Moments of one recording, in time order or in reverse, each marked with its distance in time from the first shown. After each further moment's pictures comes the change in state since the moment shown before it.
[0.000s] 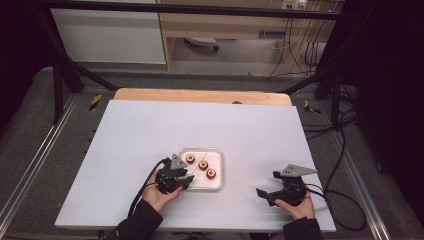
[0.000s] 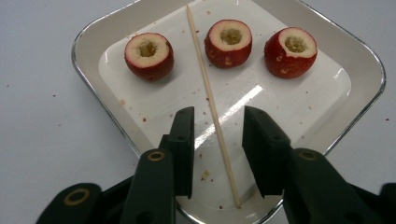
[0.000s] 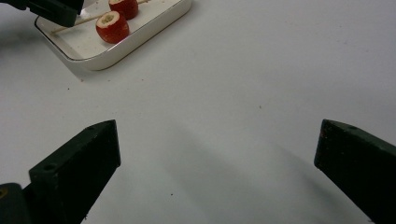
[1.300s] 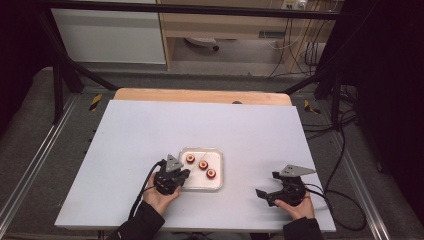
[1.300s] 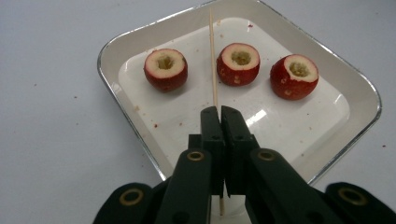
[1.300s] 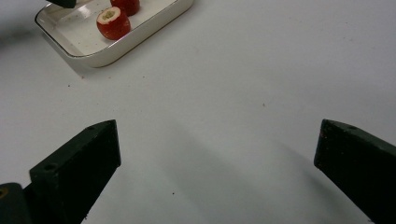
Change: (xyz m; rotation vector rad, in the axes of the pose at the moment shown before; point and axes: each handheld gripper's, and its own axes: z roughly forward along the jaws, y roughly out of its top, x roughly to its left) left arm 0.000 -0.006 -0.009 -0.110 0.041 -0.077; right arm 0.000 0.000 0.002 0.011 0.008 -0.001
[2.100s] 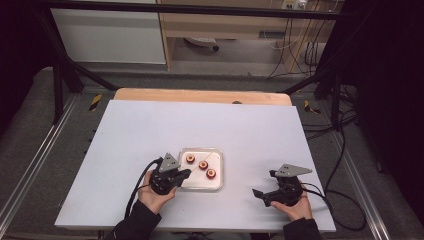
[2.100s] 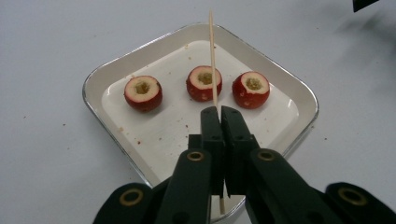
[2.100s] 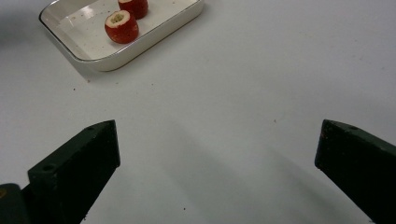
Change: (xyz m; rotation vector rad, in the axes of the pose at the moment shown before) left arm -0.001 0.010 -0.020 -0.030 -0.116 0.076; right arm 0.011 0.009 0.004 0.001 -0.019 -0.056
